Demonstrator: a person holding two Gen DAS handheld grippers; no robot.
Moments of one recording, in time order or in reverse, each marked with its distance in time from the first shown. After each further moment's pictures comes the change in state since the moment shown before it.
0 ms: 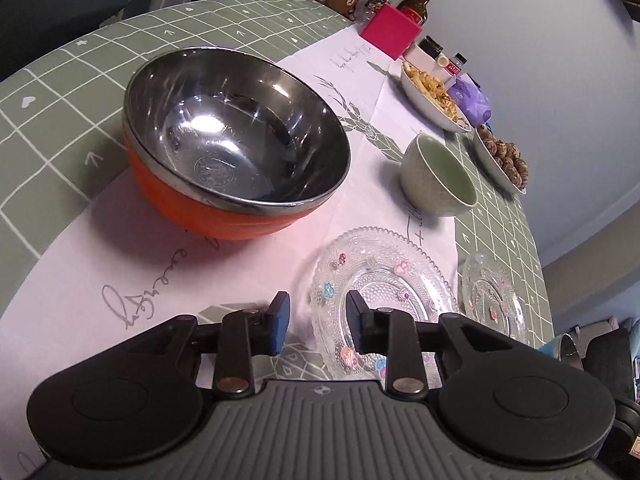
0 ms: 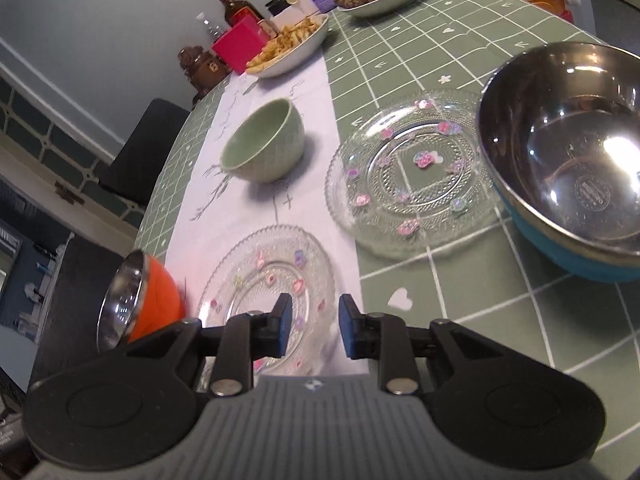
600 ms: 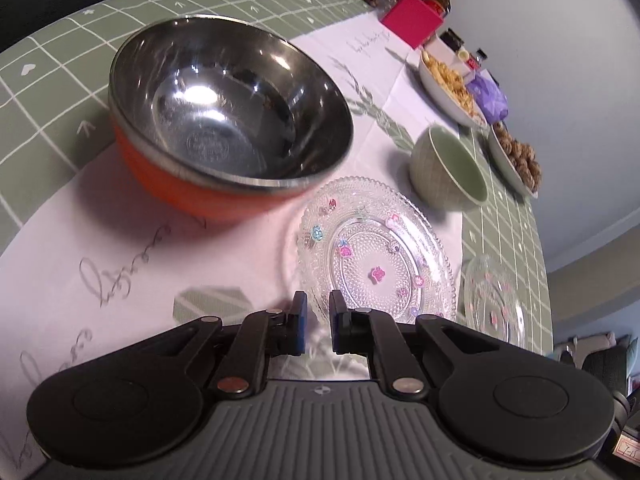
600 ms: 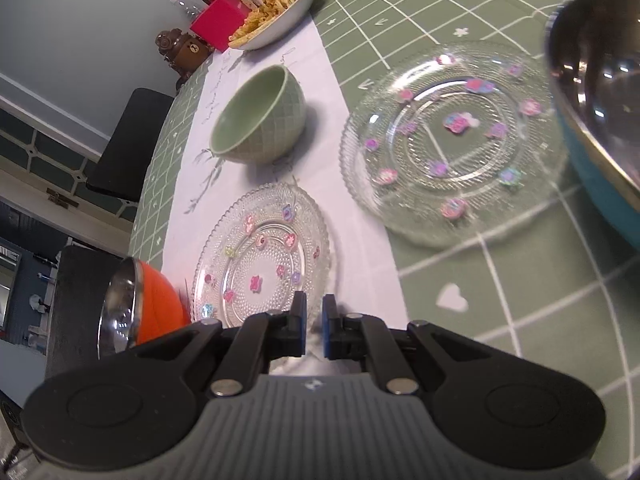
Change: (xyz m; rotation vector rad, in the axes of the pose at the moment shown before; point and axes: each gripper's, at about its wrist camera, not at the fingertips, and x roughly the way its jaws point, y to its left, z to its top) left arm 0.008 -0.008 -0.003 -0.073 0.070 0.025; right arm 0.025 0.015 -0.001 0.075 0.108 -0.009
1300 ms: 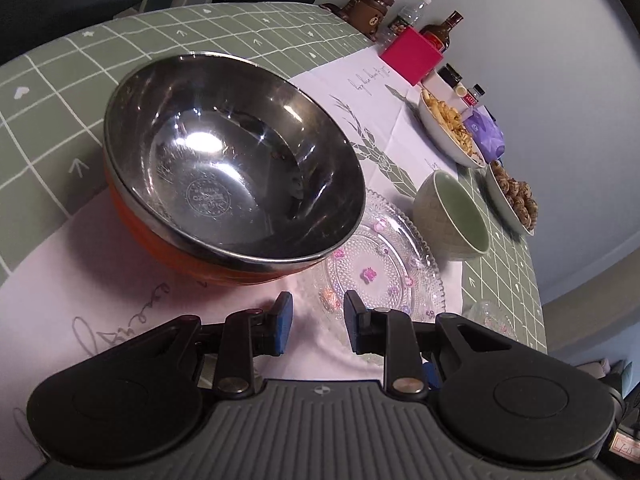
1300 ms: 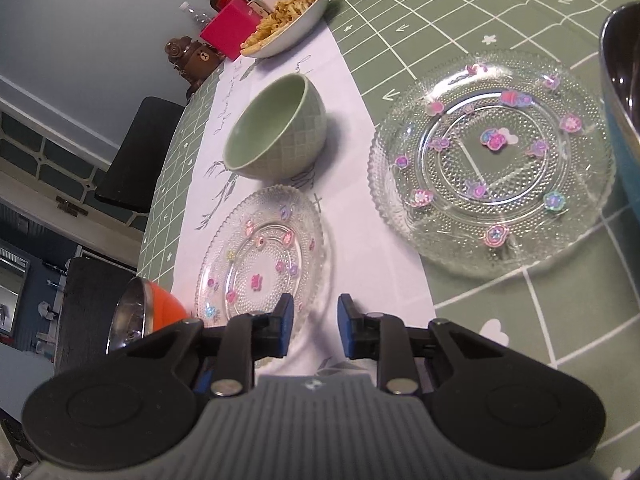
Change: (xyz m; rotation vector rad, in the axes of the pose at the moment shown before) left arm 0.012 0.011 0.021 -0.038 -0.114 -0.038; right arm 0.031 0.016 0.020 0.004 -0.033 0.053
